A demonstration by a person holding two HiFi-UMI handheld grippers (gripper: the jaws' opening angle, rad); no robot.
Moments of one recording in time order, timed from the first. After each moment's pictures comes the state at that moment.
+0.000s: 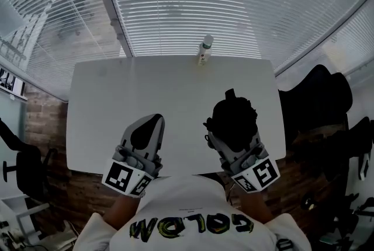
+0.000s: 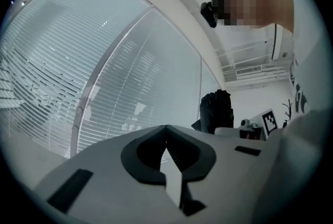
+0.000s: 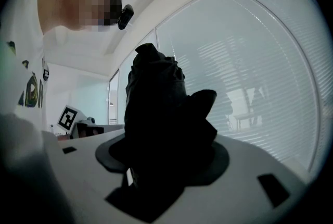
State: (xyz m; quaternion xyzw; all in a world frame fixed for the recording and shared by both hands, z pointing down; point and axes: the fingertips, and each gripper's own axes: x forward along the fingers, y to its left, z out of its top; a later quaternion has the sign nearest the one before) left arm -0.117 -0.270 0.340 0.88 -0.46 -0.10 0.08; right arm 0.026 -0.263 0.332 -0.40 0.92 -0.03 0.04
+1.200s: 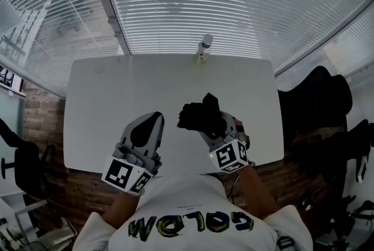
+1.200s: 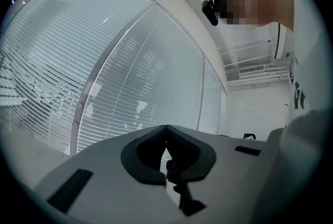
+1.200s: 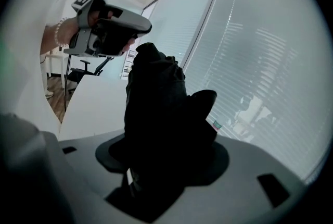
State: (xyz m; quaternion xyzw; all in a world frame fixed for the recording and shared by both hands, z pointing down) left arm -0.109 -0.283 0.351 0.87 -0.47 -0.09 0.09; right arm 0.020 -0.299 0.497 -0.32 0.87 0.12 -0.35
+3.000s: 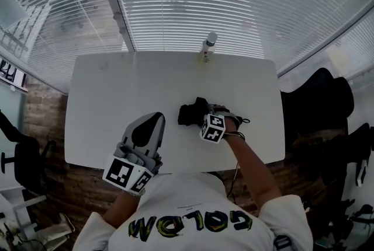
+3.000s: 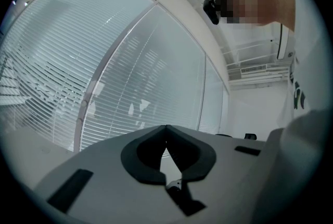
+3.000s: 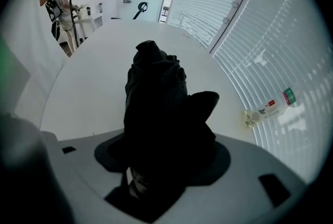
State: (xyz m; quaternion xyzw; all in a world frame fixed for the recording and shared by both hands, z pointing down) left arm -0.117 -0.272 0.358 0.87 -0.47 -0.09 0.10; right arm 0.022 -0.324 0.693 -0.11 0.80 0.09 -0.58
